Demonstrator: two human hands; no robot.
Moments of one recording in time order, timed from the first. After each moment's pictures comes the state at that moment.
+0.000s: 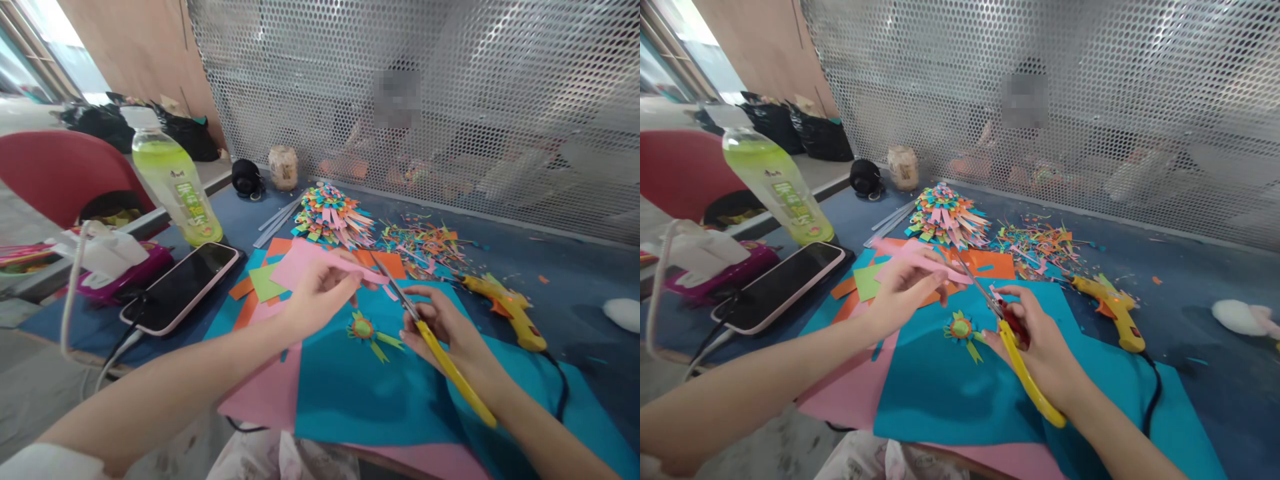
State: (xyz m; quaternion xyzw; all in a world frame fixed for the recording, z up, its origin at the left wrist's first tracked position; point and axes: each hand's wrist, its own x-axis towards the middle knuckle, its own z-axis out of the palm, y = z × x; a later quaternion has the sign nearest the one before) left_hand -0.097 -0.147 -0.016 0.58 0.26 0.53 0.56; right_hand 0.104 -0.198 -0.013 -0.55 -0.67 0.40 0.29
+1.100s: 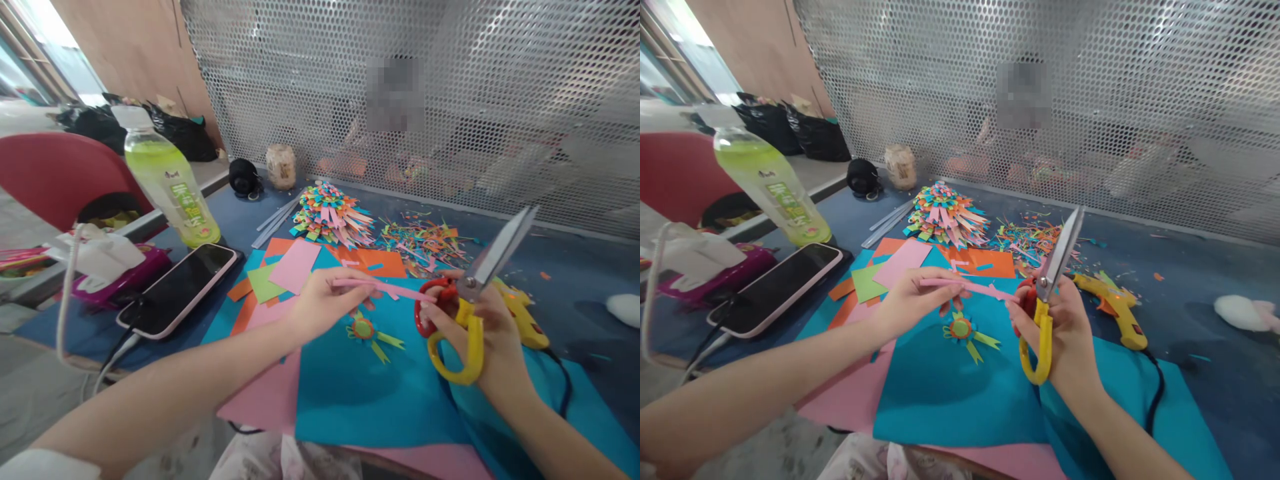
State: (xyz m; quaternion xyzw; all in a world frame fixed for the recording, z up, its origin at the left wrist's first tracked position) left_hand -0.091 -0.146 -0.023 0.56 0.34 0.44 0.61; right_hand 0.100 -0.188 -0.015 -0.51 -0.50 0.39 0.57
